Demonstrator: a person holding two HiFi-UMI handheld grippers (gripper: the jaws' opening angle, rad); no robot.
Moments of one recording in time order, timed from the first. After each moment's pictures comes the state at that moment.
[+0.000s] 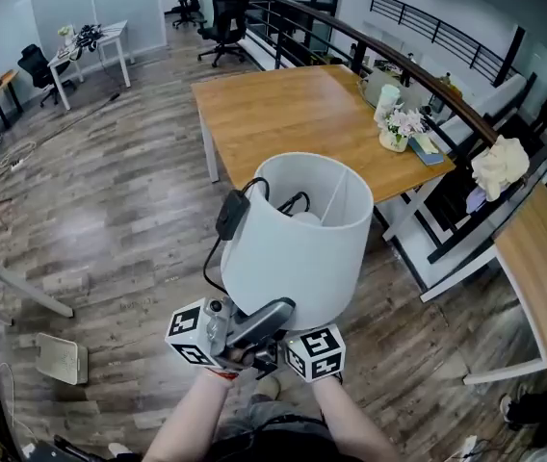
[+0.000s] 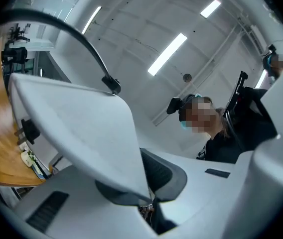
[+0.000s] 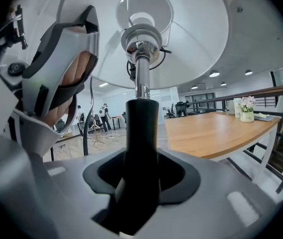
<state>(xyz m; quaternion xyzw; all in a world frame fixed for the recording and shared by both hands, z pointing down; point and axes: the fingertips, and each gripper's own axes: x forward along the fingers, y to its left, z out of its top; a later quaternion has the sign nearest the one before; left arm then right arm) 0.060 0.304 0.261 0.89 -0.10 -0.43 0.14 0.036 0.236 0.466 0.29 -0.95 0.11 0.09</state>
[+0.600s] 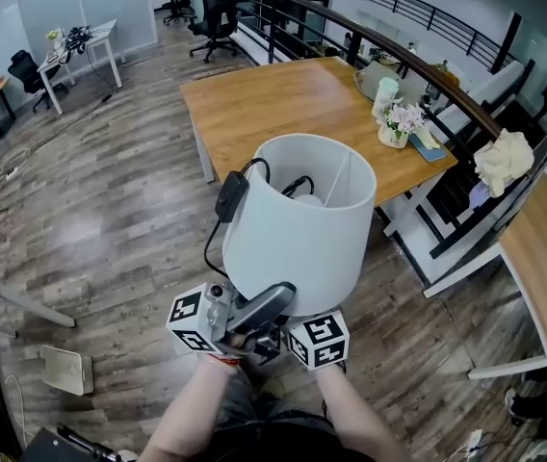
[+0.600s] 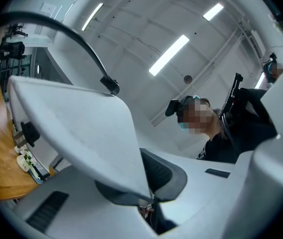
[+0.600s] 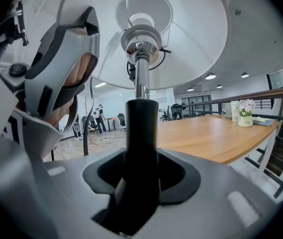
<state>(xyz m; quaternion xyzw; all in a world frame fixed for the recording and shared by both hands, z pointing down) 0.048 0.241 0.251 0.89 -0.07 -0.43 0.13 0.029 0.167 0.454 0.31 -0.94 0.11 0.08</state>
